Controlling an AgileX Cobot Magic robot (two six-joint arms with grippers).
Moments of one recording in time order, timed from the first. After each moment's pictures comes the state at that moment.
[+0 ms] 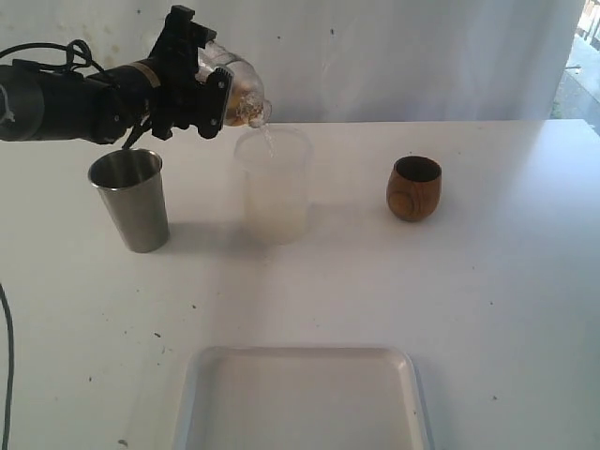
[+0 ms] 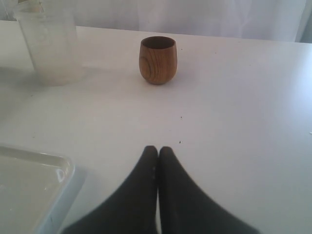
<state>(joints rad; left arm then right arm) -0.33 2.12 -1.53 0.10 -0.31 1.71 0.07 0.01 -0.01 0.10 0.34 -0.07</state>
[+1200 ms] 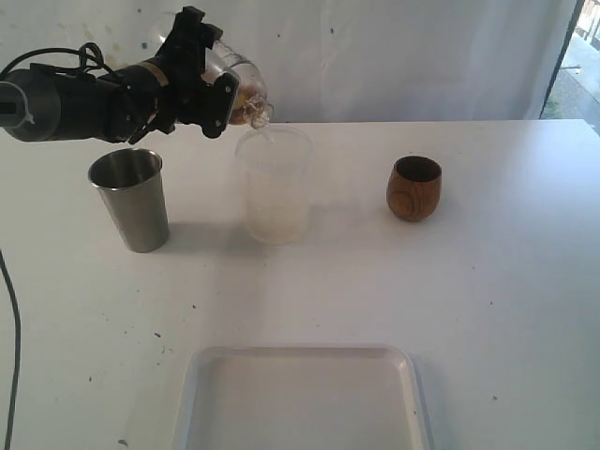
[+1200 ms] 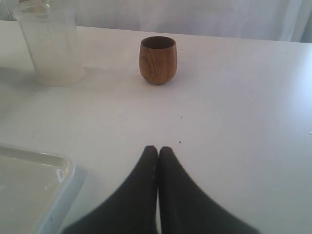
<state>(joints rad) -0.33 2.19 -1.61 0.08 -0.32 1.80 0.07 0.01 -0.01 0.10 0.34 -0.07</state>
